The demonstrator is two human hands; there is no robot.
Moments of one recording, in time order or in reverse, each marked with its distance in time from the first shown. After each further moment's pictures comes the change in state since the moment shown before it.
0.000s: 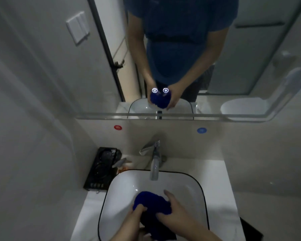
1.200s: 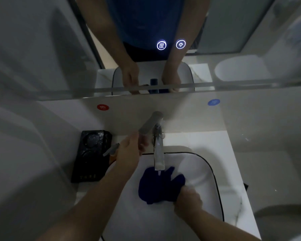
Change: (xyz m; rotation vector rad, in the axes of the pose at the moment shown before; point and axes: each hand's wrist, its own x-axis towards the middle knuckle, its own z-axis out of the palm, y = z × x) left_hand 0.070 0.158 0.045 0.353 -0.007 0.624; right_hand 0.105 0.093 0.030 -0.646 0.343 0.450
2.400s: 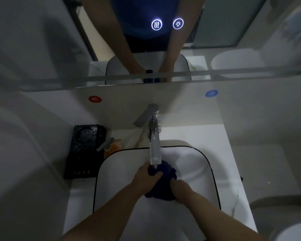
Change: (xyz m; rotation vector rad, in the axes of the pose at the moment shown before) left_hand 0.010 -0.178 0.022 0.819 -0.405 -0.045; right_hand 0.009 -0.018 -0.024 0.336 -0.299 0.059
